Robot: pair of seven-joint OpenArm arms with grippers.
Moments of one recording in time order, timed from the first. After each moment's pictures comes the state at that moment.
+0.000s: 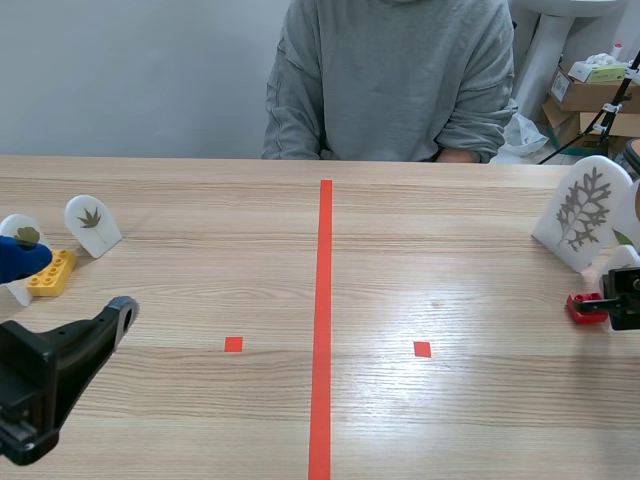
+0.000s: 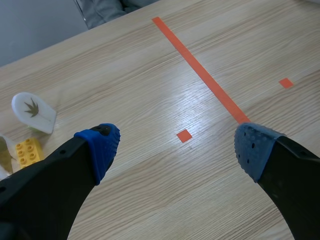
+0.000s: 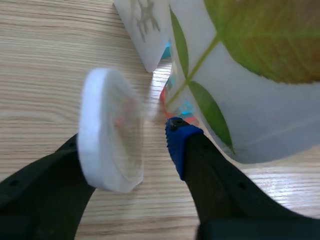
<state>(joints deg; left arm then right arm) 51.6 -20.4 -13.2 130.9 -11.0 -21.6 8.6 1.7 22.2 15.6 59.5 2.3 17.2 -6.3</state>
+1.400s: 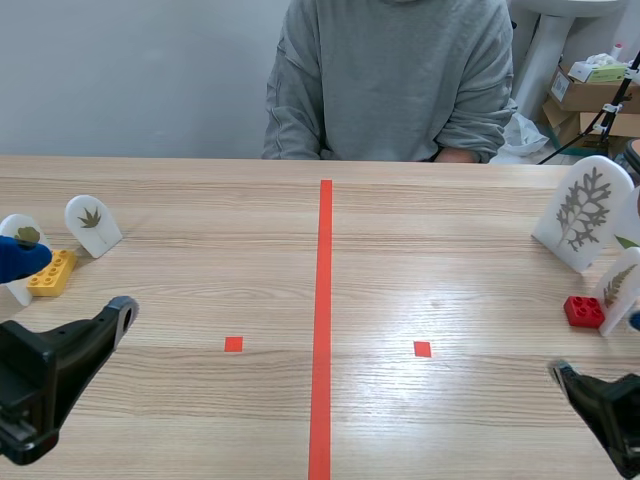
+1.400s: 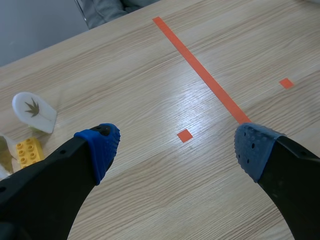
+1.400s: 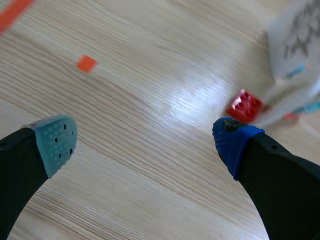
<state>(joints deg) 51.6 -20.4 -13.2 130.9 -11.0 -21.6 8.6 -39.4 22.4 21.2 108.0 8.8 34.1 -8.0</state>
